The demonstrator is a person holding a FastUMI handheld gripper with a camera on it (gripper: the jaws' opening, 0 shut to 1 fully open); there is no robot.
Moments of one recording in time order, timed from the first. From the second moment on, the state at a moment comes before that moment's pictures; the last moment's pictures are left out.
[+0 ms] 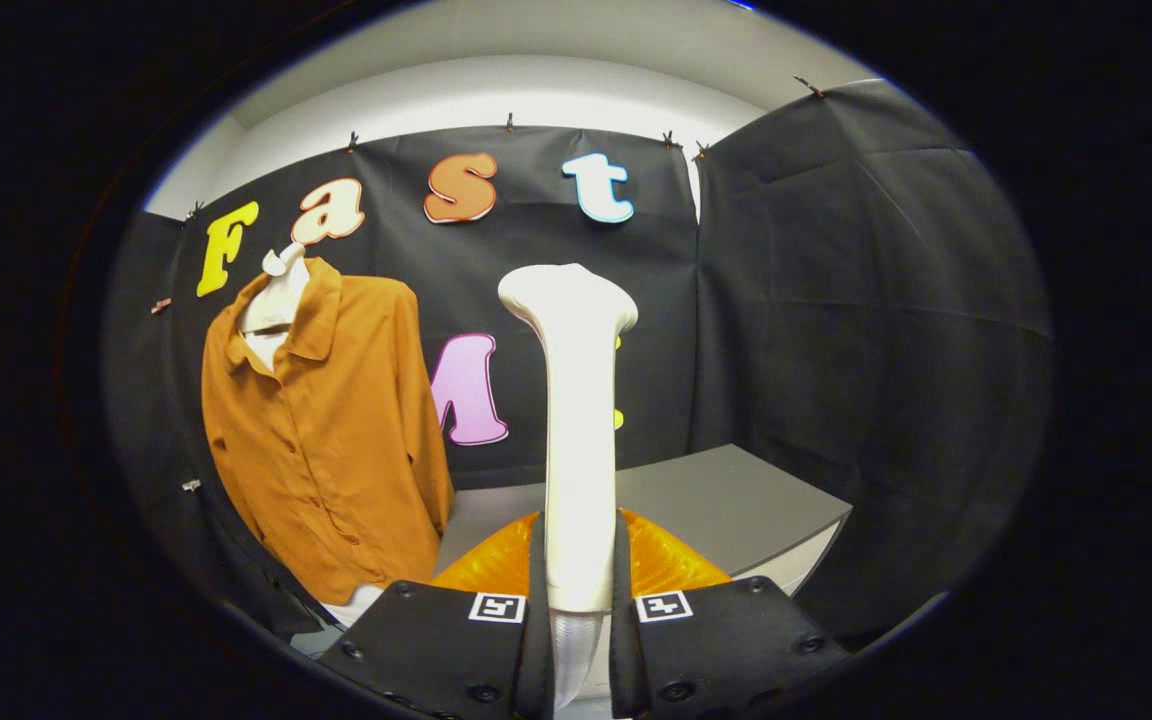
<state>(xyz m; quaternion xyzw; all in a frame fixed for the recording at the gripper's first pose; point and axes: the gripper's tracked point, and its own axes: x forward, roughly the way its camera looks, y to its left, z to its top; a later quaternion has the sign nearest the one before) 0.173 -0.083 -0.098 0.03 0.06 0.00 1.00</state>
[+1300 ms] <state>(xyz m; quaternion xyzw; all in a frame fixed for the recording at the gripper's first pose) 0.155 0.108 -0.095 -0.02 0.02 0.06 1.00</state>
